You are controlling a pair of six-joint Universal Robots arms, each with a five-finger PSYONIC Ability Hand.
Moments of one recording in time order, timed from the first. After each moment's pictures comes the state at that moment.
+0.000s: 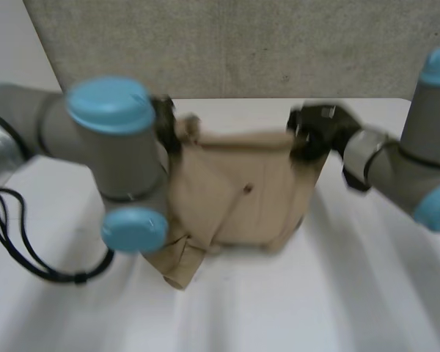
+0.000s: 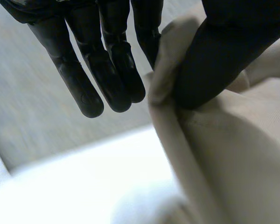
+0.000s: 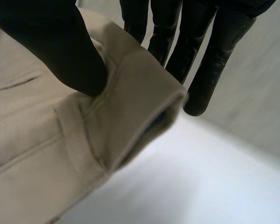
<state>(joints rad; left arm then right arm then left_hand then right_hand) 4.05 -2.23 -0.97 3.14 -2.02 3.14 1.94 -1.05 1.11 0.15 1.32 2.98 1.09 1.17 1.19 1.20 0.91 0.97 1.17 1.18 1.19 0.98</state>
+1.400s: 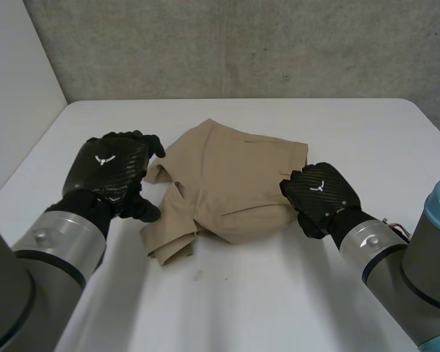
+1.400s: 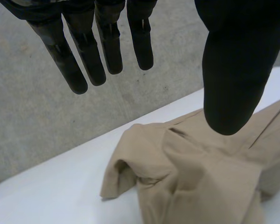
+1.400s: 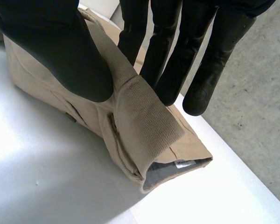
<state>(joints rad) 4.06 -1.58 -1.74 3.22 -1.81 3.18 1.99 -1.34 1.85 -0.30 1.33 2.65 0.48 0.48 0.48 0.47 0.29 0.98 1.17 1.19 1.19 0.99</state>
